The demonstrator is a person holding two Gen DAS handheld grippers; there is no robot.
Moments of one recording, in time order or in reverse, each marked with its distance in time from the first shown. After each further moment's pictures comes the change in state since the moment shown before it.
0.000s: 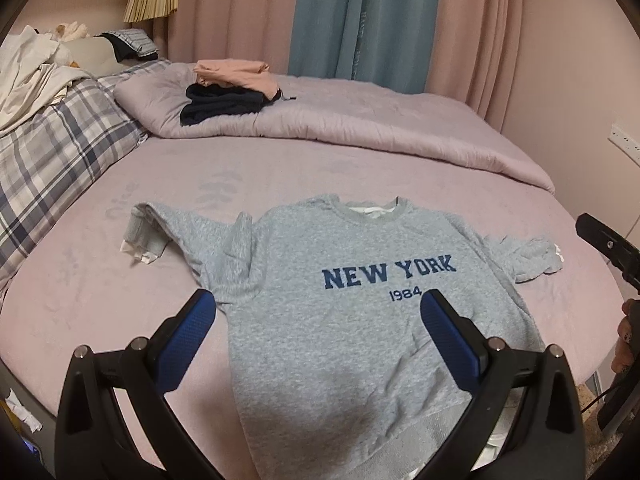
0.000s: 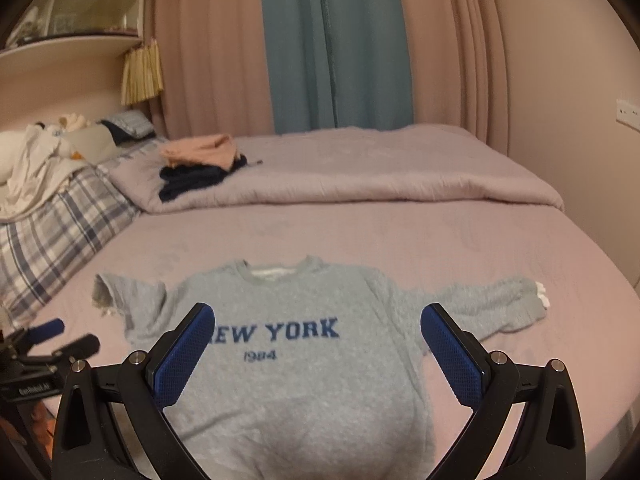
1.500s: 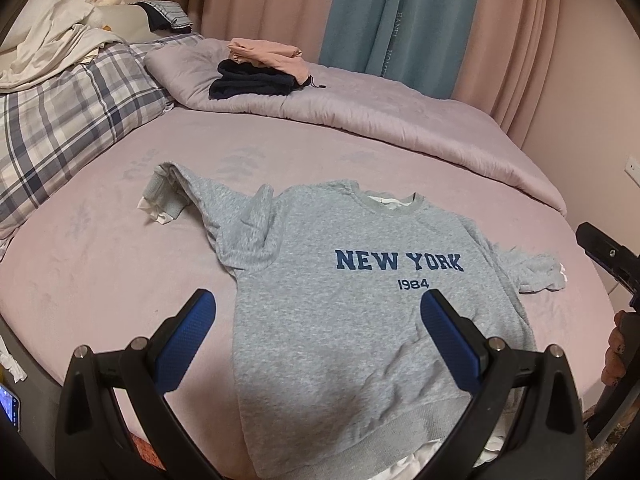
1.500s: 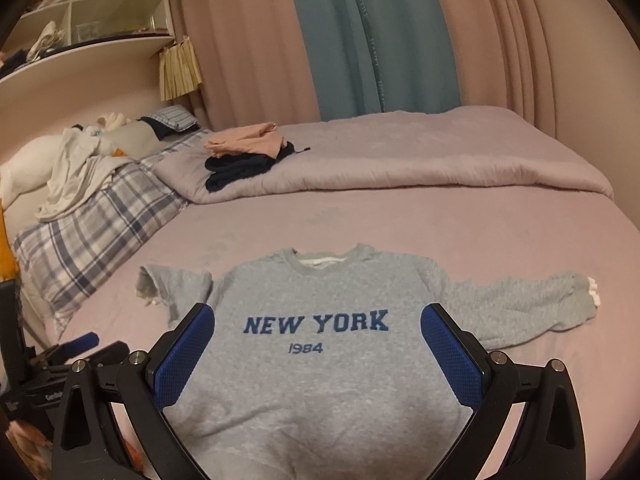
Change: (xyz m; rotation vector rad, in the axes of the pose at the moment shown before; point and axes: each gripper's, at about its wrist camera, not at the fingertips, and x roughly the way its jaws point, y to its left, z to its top) left arm -0.008 0.012 -0.018 -0.118 0.044 0.042; right arm 0.014 -0.003 0.003 0.015 0.072 0.202
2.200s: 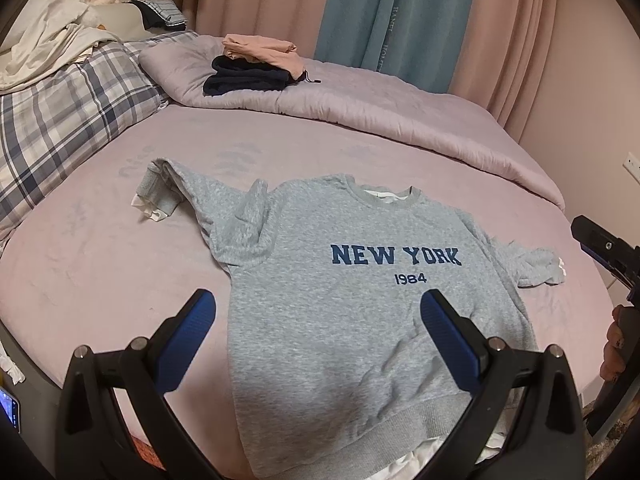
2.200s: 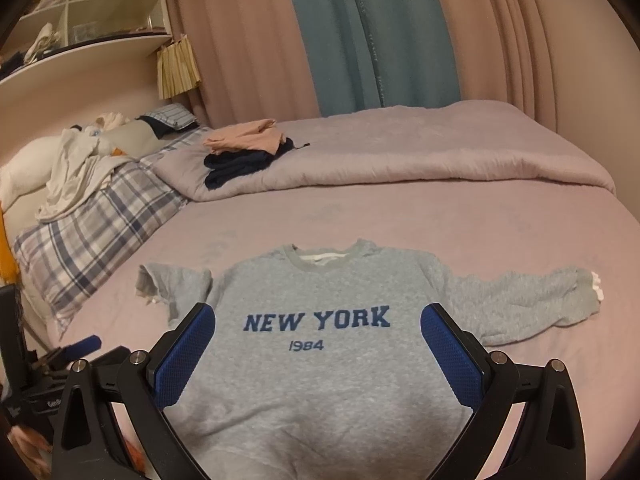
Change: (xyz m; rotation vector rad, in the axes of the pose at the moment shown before) left arm 0.006 -0.002 -0.001 0.010 0.019 -0.011; right arm 0.003 0.002 -0.003 0.009 0.009 -0.004
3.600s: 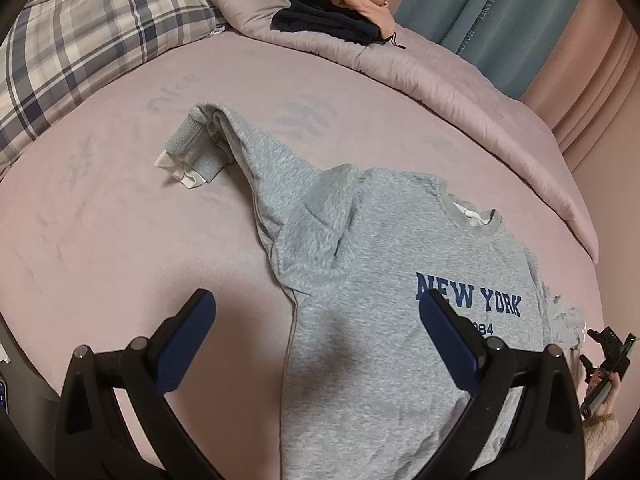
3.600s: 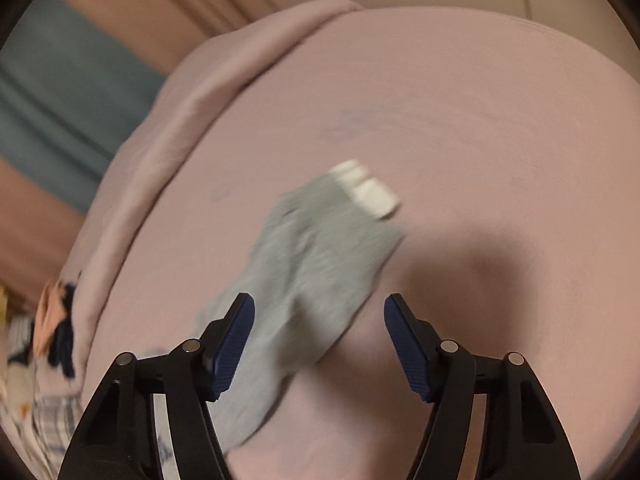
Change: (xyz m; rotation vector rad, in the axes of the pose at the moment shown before) left arm 0.083 0.089 0.044 -0.255 0.195 0.081; right arm 0.040 -0.316 -0.040 0.920 0.106 -0.449
